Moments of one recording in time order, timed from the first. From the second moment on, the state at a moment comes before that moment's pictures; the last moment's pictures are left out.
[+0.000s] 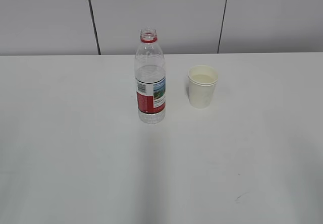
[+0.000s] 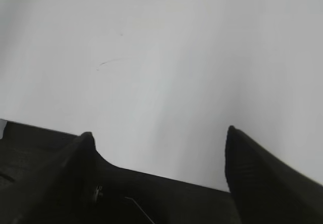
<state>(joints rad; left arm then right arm) -0.03 -0.01 -0.55 -0.08 1.08 0.12 -0.10 0.32 -0.42 0.26 1.06 -0.32</state>
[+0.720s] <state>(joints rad) -0.03 -0.01 -0.55 -0.08 1.08 0.12 -0.10 -0.02 -0.42 0.26 1.07 -0.31</state>
